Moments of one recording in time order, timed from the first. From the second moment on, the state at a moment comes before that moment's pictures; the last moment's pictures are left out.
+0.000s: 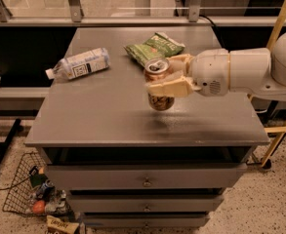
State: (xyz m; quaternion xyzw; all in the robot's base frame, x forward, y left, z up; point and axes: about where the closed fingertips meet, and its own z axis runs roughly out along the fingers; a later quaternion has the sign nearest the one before) arm 0.523 -0.041 0.939 -0.50 0.62 0.32 0.51
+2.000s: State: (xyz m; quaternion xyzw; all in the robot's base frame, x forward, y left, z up) arm 0.540 -0.032 0.906 -0.49 0.63 0.31 0.52
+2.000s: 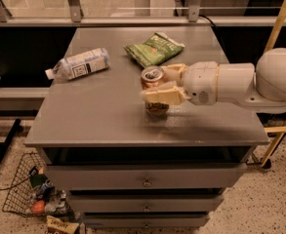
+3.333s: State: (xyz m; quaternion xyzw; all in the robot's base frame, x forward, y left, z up) arm 0.545 -0.061 0.932 -0.52 0.64 0.27 0.49
